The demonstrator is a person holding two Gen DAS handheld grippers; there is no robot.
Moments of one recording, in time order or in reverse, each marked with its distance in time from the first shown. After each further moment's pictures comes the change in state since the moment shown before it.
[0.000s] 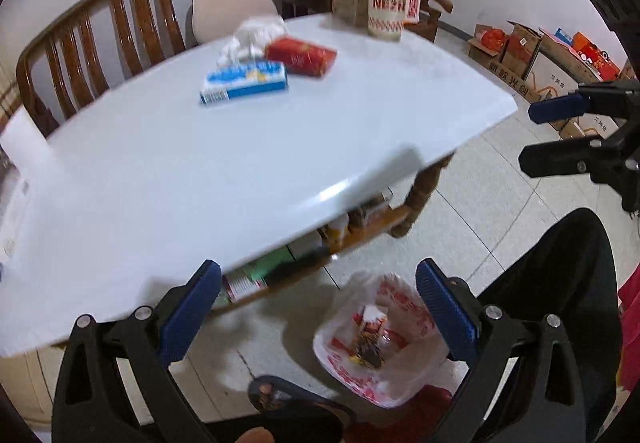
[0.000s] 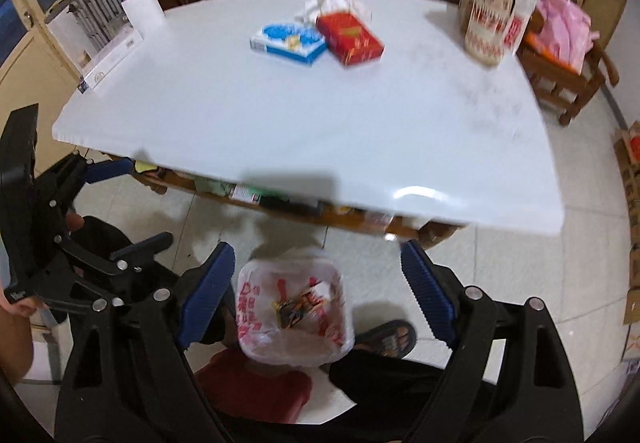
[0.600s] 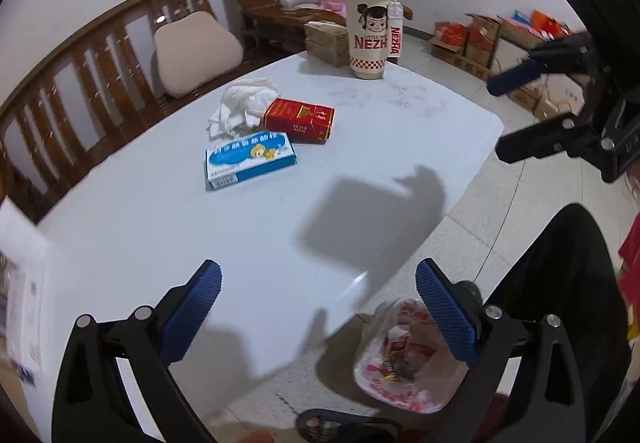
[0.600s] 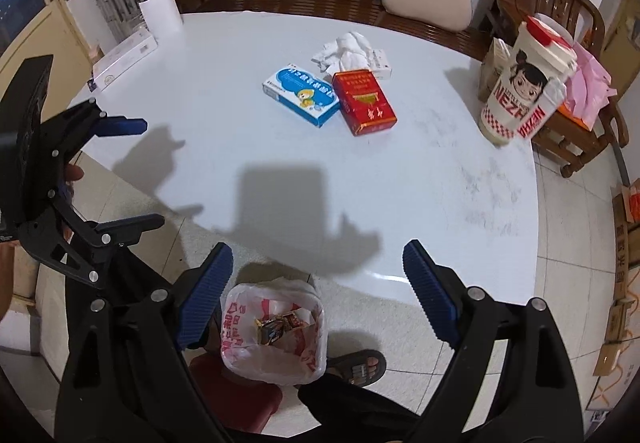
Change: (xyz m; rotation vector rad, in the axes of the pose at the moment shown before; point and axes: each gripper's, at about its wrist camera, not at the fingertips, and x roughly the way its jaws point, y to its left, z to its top) left arm -0.007 0.040 0.064 0.197 -0.059 -0.076; right arm -0.009 0.006 0.073 -0.137 -0.006 0.004
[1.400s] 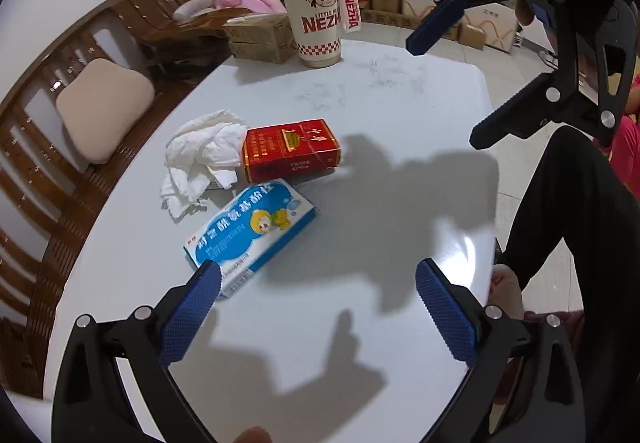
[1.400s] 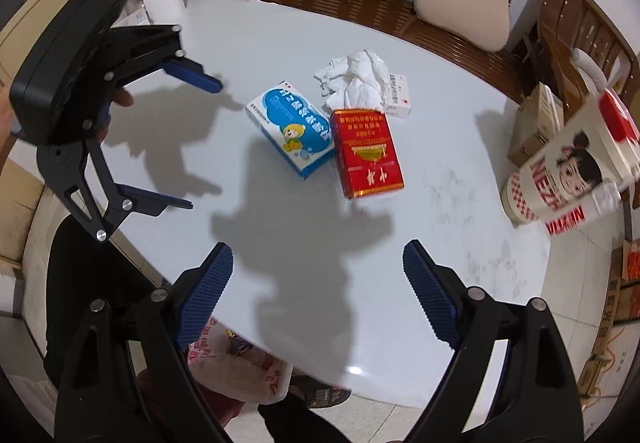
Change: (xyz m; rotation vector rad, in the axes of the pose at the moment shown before) left arm 0.088 0.063 0.068 0.388 0.060 -0.216; right arm 0.063 -0.018 0.080 -0.151 0.048 0.021
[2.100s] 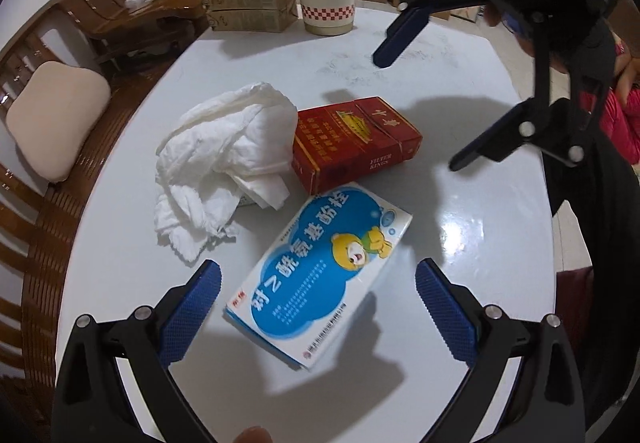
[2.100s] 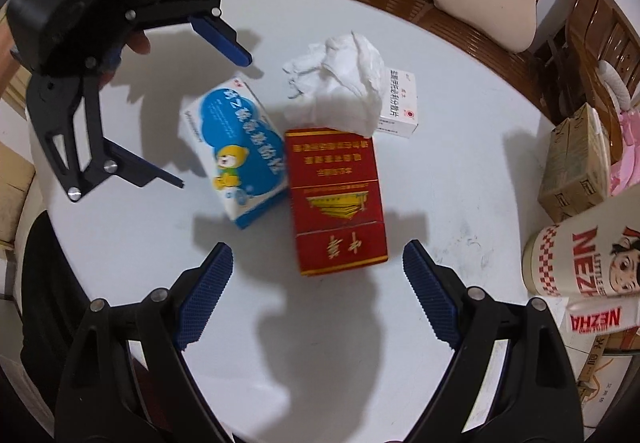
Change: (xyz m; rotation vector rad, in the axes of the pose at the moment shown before) left arm 0.067 0.078 0.022 0.125 0.084 -0.146; right arm 0.087 -0.040 0.046 -0.051 0.071 0.031
